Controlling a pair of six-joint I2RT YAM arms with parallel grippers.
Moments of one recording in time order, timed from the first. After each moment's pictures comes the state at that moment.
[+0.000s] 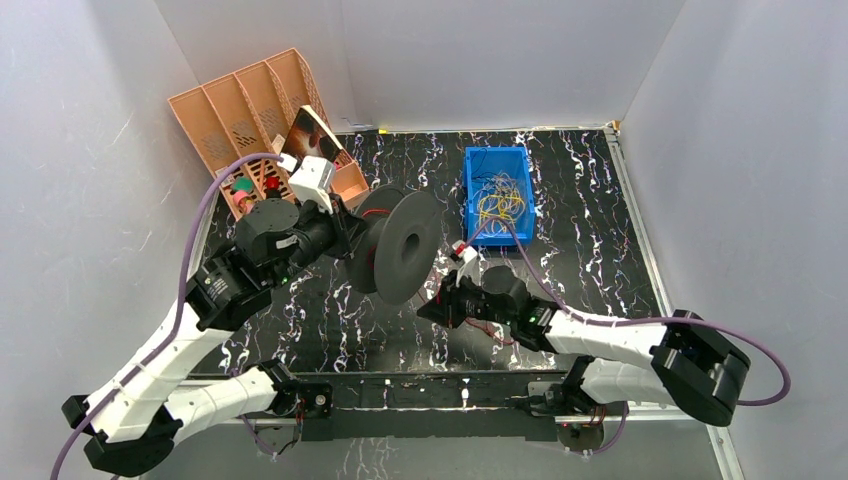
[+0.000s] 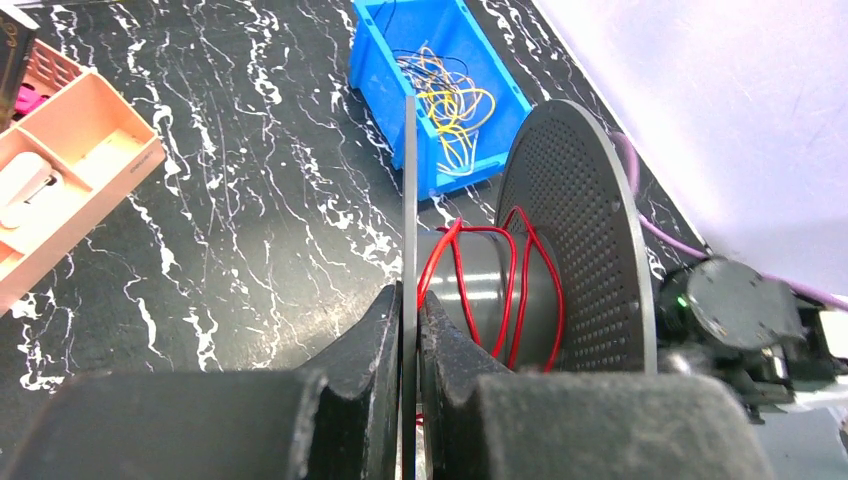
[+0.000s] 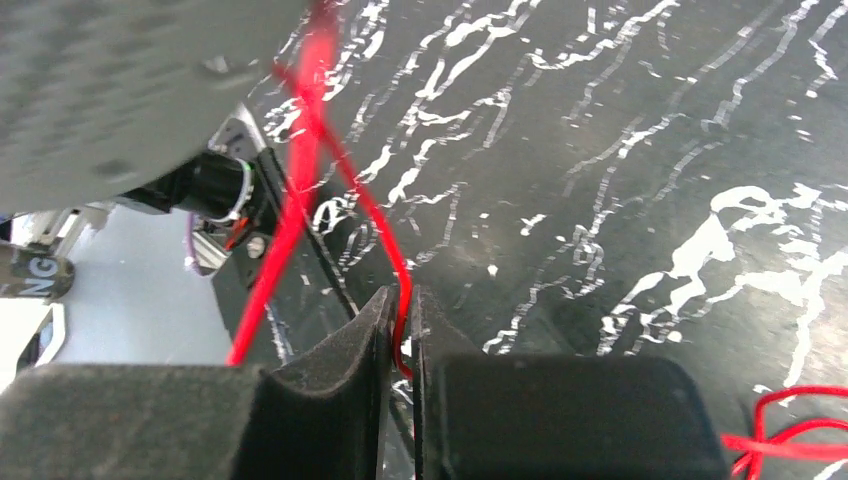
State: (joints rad) left arm -0.80 0.89 1.25 -0.64 -0.18 -0.37; right arm 0.98 1.17 0.41 0.44 -0.24 0.57
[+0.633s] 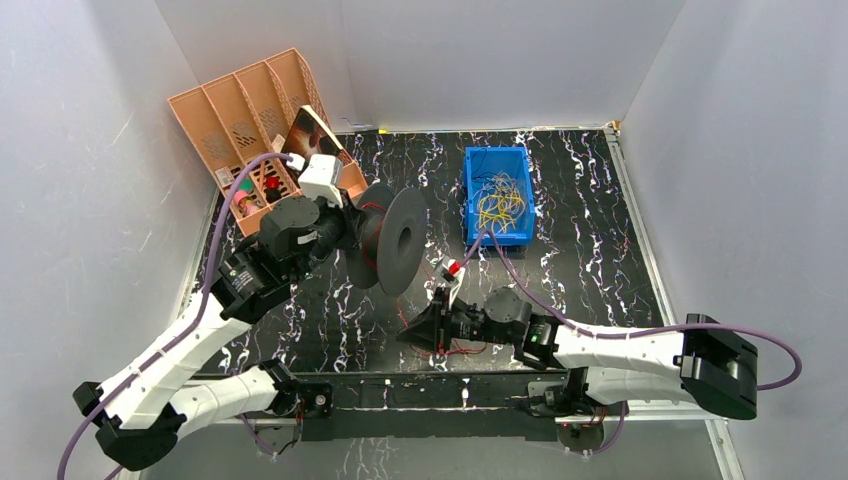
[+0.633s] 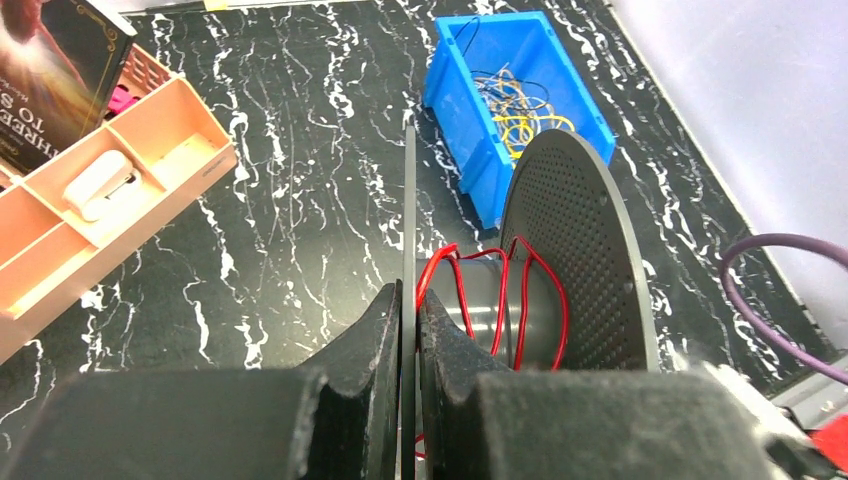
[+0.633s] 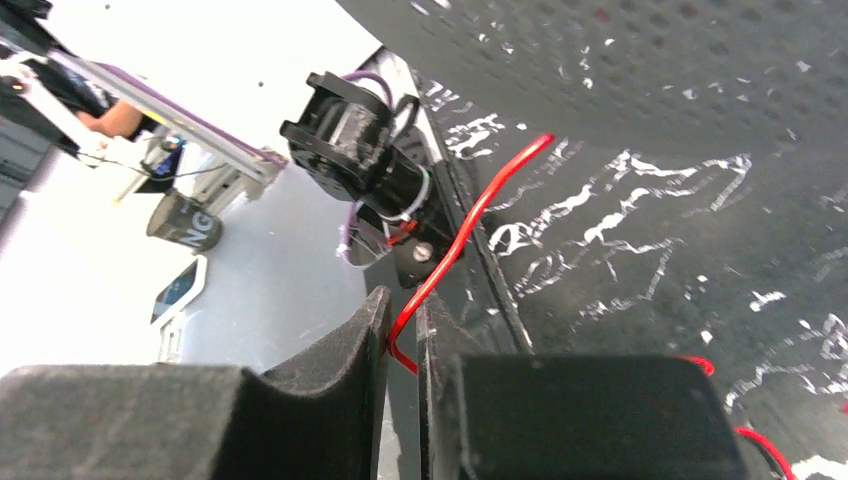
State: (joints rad) left arm -0.80 0.94 1.18 -0.53 -0.34 -0.35; right arm 1.23 1.07 0.41 0.57 -0.19 0.64
